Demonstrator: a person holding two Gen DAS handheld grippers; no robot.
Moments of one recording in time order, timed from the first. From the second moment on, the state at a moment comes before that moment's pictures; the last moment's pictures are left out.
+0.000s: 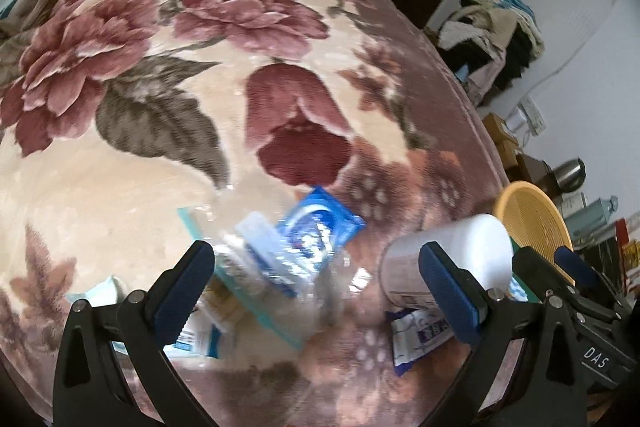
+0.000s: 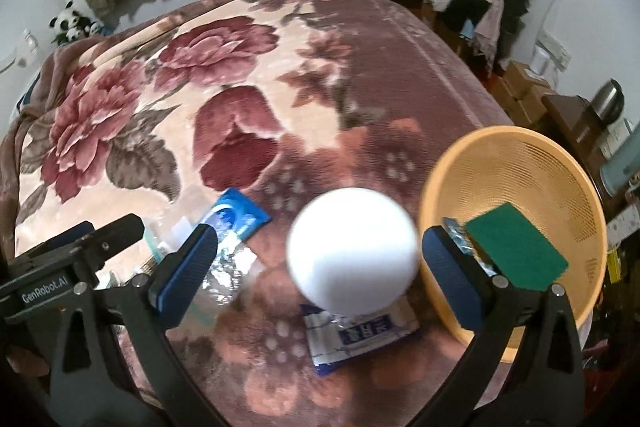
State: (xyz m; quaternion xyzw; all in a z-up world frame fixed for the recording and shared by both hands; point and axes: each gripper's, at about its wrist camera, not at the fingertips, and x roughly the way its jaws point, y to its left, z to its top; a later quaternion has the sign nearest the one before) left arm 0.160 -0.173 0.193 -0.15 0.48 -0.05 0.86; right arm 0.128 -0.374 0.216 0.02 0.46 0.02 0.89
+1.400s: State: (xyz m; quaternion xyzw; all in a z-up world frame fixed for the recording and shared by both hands) left arm 0.081 0.022 0.059 -0.31 0.54 0.13 0.77; right arm 0.180 -0.218 0.072 -0.06 0.56 0.23 0.79
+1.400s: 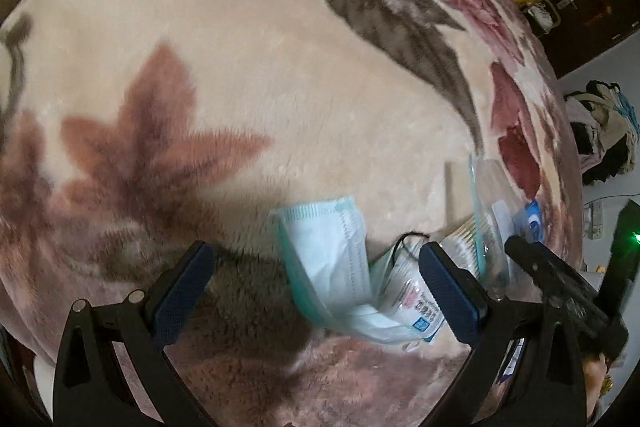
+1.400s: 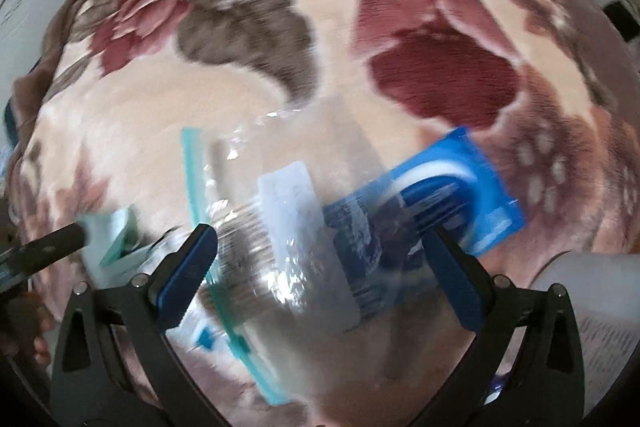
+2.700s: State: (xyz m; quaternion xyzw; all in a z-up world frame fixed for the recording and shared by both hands) left arm 0.045 0.051 0.064 -0.27 0.52 0.17 0.79; right arm 0.085 -0.214 0.068 -0.05 0.57 0.30 0.76
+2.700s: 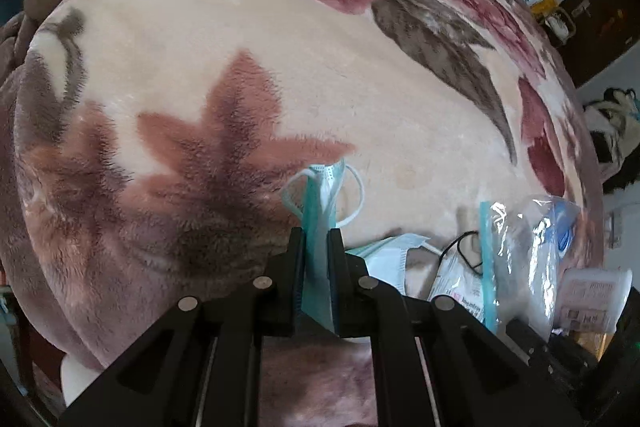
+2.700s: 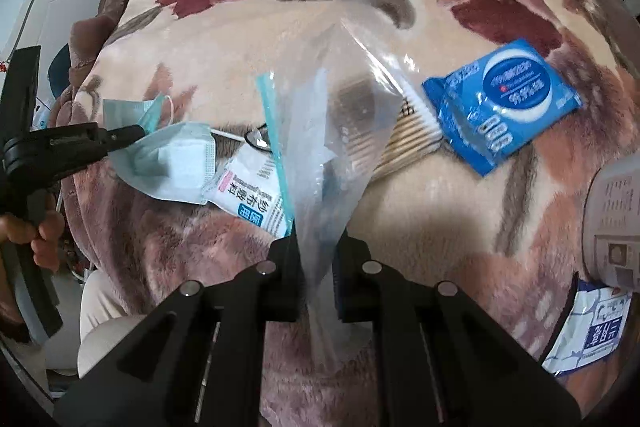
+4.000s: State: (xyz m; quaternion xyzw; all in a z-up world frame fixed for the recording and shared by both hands) left arm 0.047 0.027 0.063 -0.21 0.56 0.04 0.80; right arm 0.088 -0.191 0.066 -0.06 0.56 0.30 0.77
